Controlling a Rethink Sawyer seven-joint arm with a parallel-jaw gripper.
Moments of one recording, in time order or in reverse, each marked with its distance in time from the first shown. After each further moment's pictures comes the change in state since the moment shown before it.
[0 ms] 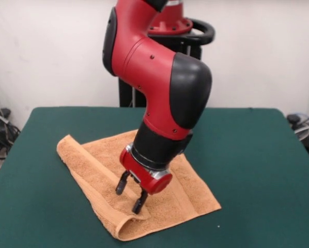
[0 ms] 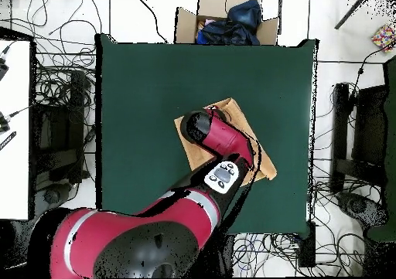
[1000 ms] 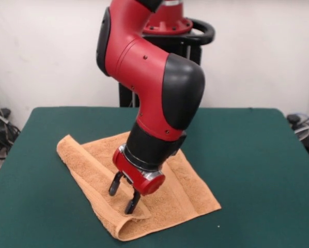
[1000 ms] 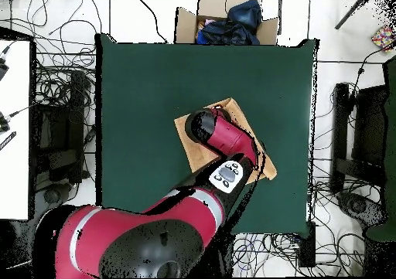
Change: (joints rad) arm -0.018 0.006 -0.005 -0.013 0.000 -0.005 0.000
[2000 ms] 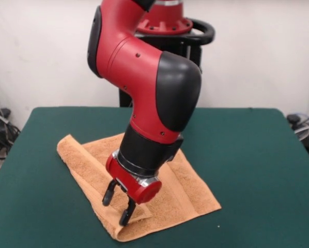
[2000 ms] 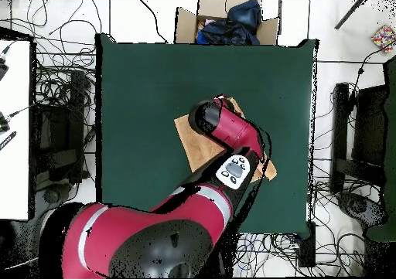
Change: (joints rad) arm -0.028 -0.008 0.012 -0.060 0.000 0.000 0.000
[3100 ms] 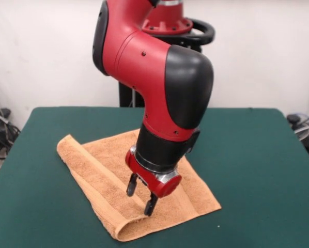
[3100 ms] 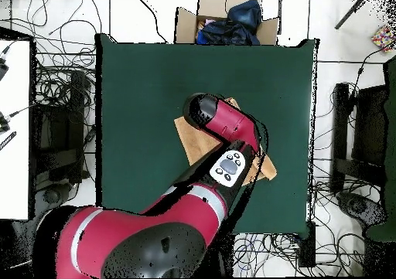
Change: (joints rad) arm 0.019 -0.009 -0.009 -0.043 0.009 0.246 0.000
